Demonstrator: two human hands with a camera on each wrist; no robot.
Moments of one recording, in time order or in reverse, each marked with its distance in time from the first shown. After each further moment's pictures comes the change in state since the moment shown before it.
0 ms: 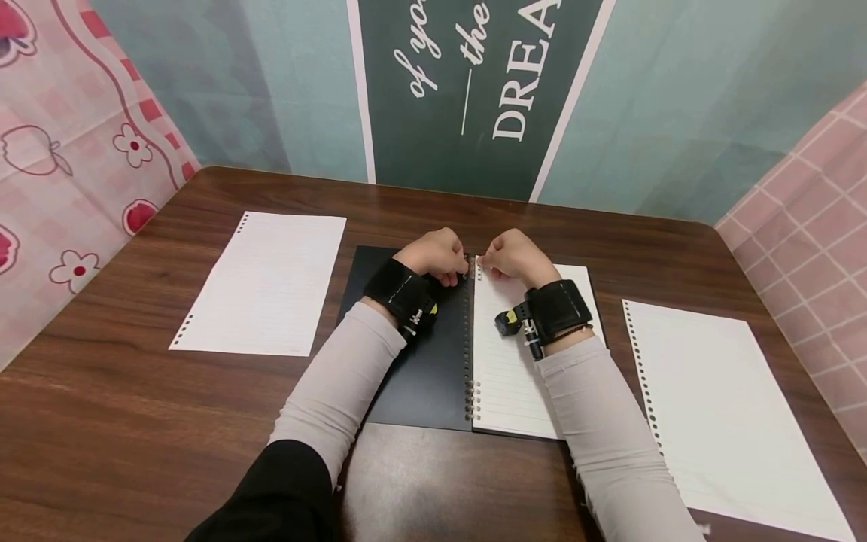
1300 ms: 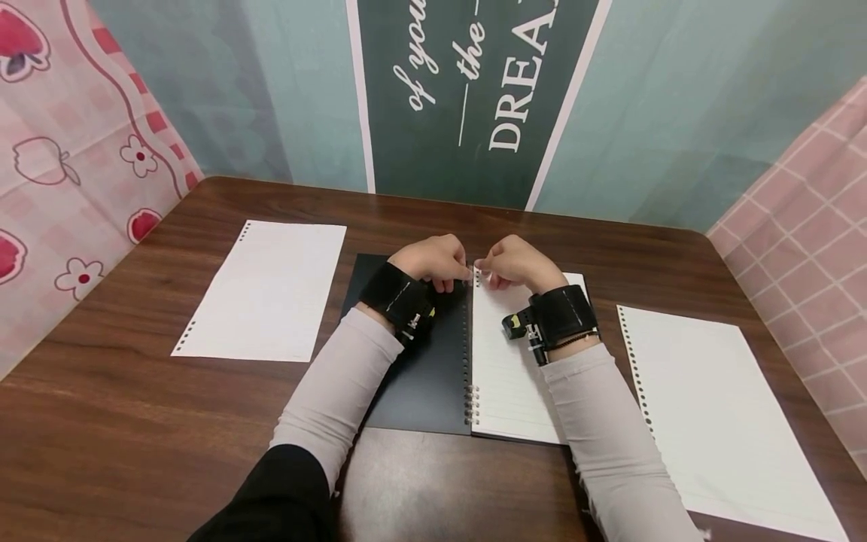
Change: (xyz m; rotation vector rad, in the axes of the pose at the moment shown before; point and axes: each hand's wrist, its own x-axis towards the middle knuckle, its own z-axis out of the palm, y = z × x) left_hand -0.017 0.018 -0.008 0.168 -0.068 0.033; right_hand -0.016 -0.007 -0.011 -0.058 -0.069 -0.013
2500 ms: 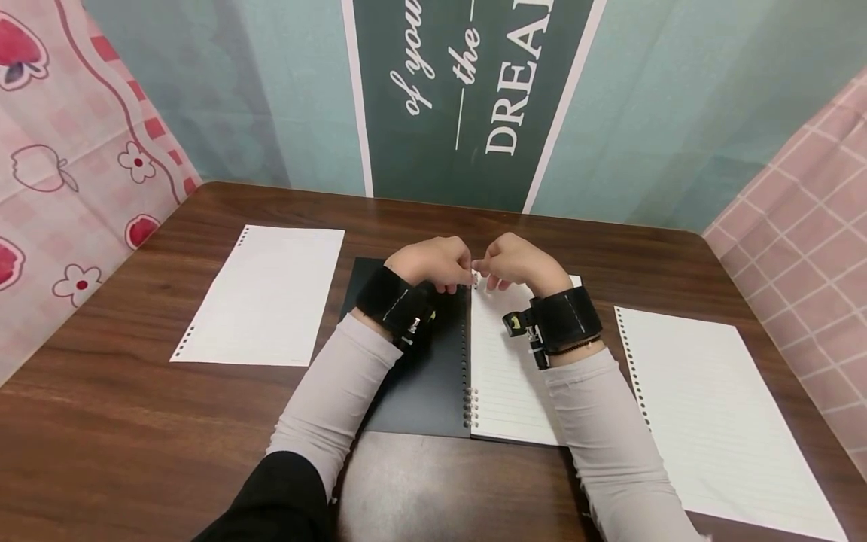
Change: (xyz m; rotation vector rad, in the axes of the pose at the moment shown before) left_hand -0.015 0.020 -0.006 0.078 -0.063 0.046; right_hand -0.021 -0.019 -0.009 -0.107 -0.041 -0.040
